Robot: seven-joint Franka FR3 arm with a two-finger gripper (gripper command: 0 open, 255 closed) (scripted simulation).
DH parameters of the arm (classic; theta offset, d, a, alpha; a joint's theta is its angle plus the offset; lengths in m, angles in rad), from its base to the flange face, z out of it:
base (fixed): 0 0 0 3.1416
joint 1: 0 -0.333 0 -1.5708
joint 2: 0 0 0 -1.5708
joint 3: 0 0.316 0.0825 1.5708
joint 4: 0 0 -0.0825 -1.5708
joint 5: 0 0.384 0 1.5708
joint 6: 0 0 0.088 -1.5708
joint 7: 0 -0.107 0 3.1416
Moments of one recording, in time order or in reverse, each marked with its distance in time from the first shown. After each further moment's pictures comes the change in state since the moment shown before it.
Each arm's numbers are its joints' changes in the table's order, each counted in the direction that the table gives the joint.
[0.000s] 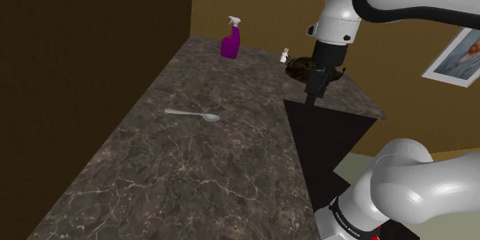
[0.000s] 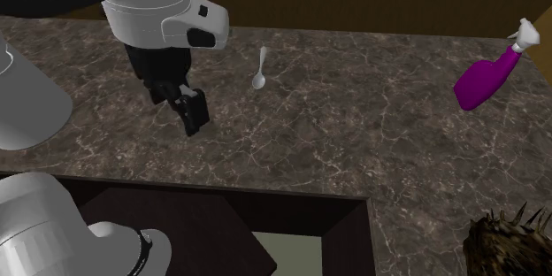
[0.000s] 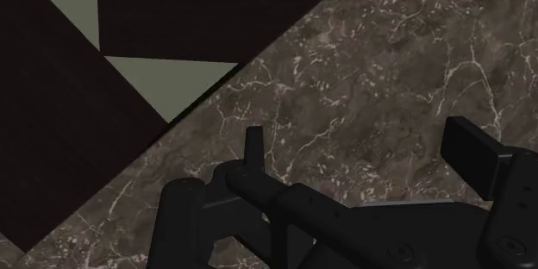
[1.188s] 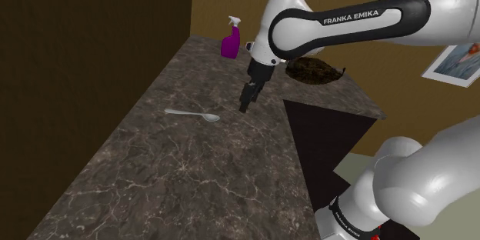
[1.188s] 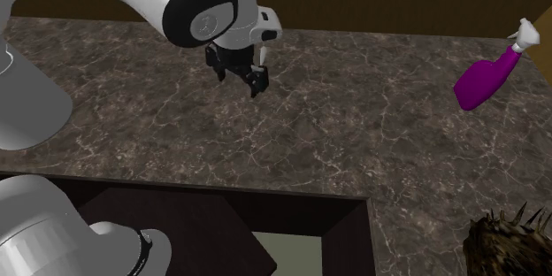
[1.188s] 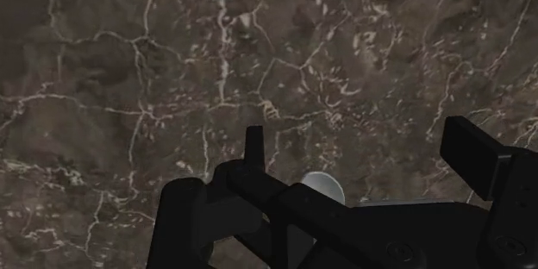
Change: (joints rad) arm -0.093 -0.445 0.011 0.022 0.088 0.611 0.181
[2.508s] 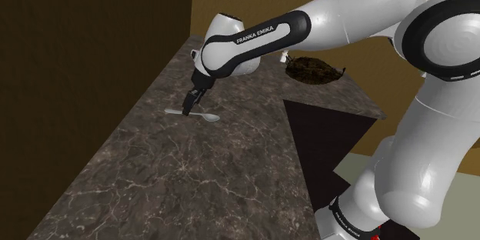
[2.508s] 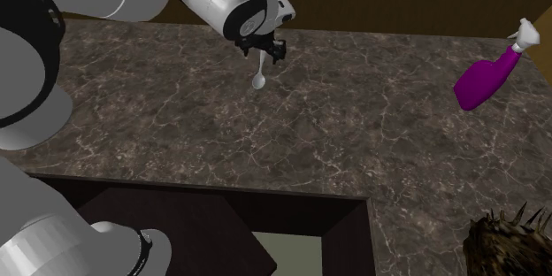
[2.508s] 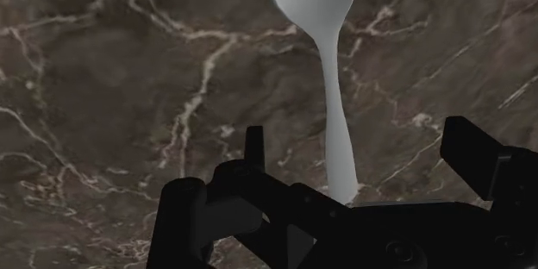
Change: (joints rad) arm -0.079 -0.525 0.056 0.330 0.111 0.376 0.188
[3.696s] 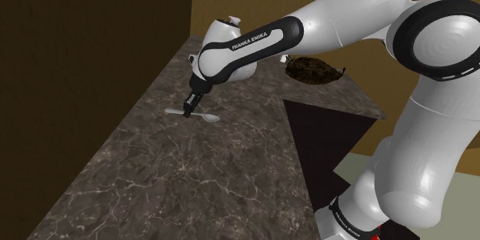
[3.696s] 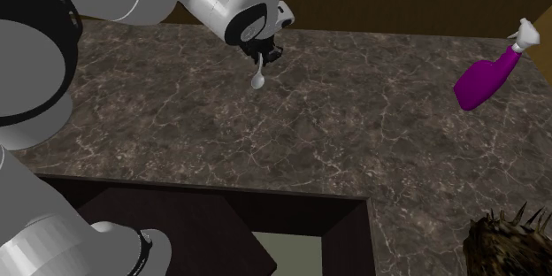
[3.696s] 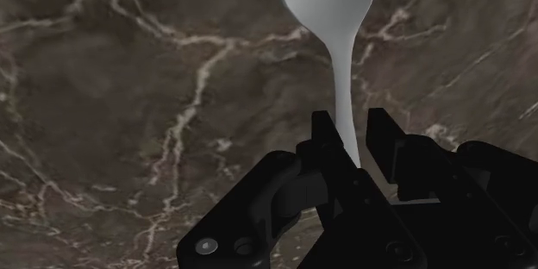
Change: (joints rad) arm -0.005 -0.038 0.004 0.002 0.003 0.037 0.002
